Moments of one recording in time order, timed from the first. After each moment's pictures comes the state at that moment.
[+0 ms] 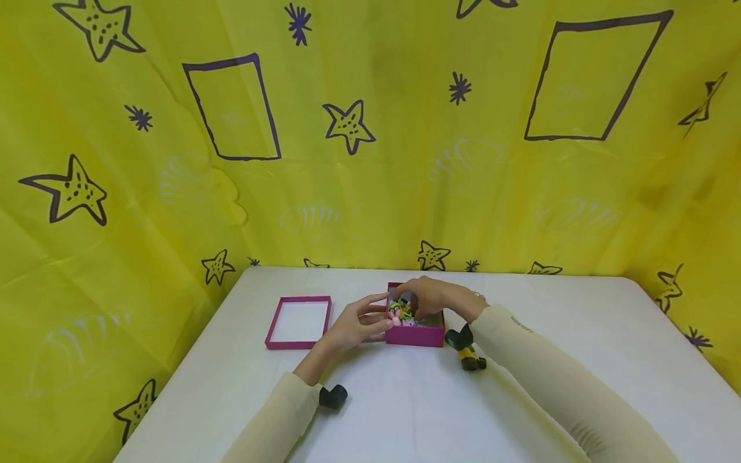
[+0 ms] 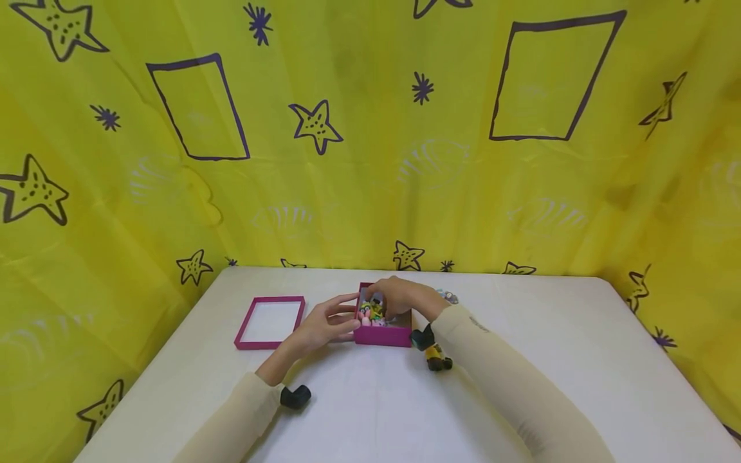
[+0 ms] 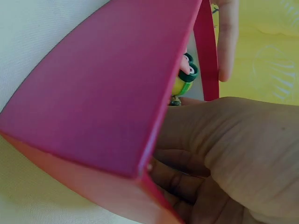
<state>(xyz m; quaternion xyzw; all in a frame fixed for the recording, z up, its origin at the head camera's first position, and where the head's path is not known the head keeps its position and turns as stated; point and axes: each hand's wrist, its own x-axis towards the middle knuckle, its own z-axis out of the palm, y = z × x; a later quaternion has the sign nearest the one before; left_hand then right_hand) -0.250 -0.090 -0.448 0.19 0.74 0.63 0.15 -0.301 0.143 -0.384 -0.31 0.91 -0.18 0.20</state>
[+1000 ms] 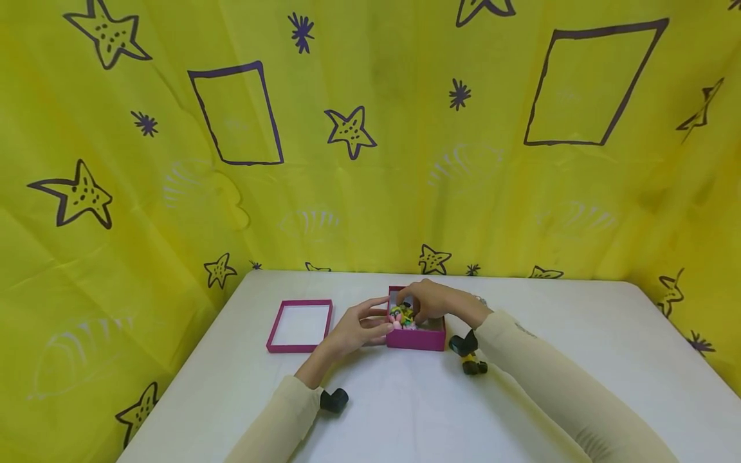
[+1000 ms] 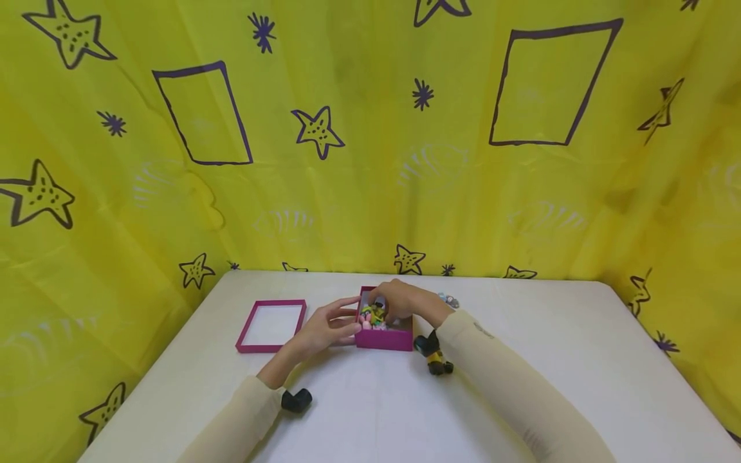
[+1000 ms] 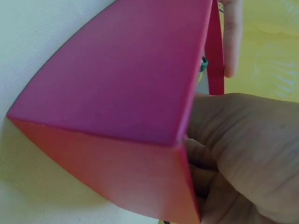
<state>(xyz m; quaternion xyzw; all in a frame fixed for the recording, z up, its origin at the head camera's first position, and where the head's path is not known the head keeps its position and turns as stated) -0.250 -0.090 -0.448 0.19 0.75 0.62 0.14 -0.299 0.145 -0.384 -0.33 0.91 -0.19 0.17</state>
